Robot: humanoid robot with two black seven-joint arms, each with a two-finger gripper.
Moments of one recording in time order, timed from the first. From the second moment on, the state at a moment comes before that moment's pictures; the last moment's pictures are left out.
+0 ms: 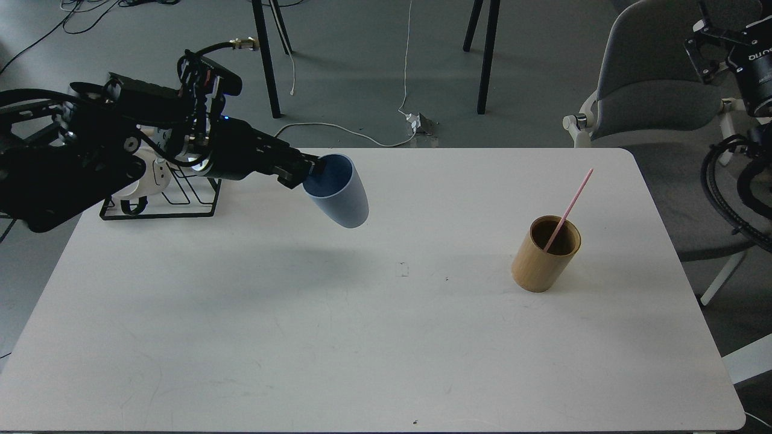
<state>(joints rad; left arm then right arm) -1.23 0.53 -0.17 -1.14 1.77 -0.49 -0.42 0.72 -0.54 1.15 0.78 0.16 0.47 0.14</state>
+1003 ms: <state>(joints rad) -1.12 0.08 -0.08 -0.86 2.03 -0.49 -0.35 0.70 -0.56 1.17 0.78 0.16 0.46 0.14</state>
